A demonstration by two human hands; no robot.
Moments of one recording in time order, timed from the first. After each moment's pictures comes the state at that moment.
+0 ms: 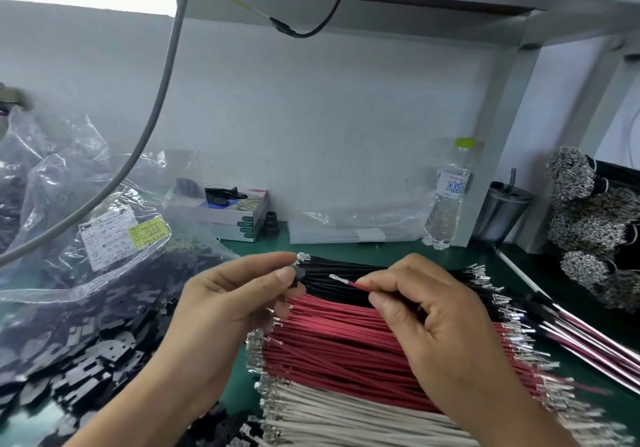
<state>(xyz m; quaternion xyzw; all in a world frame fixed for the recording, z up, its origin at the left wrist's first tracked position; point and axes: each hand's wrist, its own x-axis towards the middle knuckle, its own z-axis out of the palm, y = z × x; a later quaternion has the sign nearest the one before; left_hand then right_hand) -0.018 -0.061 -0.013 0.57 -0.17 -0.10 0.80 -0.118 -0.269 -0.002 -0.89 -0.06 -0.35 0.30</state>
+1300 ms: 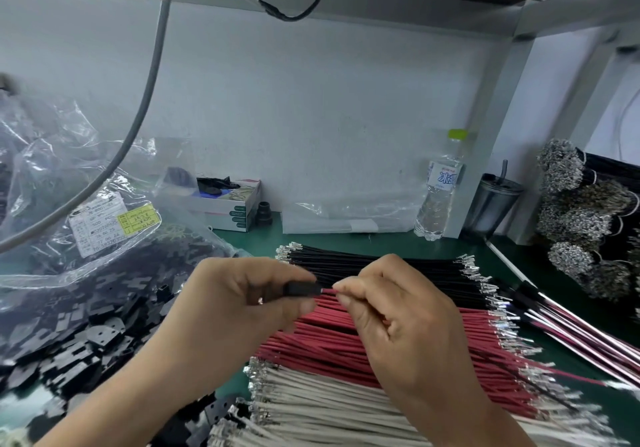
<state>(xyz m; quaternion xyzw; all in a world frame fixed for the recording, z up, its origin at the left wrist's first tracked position) -0.037 -0.061 0.001 0.75 -0.31 -0.01 0.59 -0.117 -0.250 -0.011 -0.88 -0.09 -0.44 0.18</state>
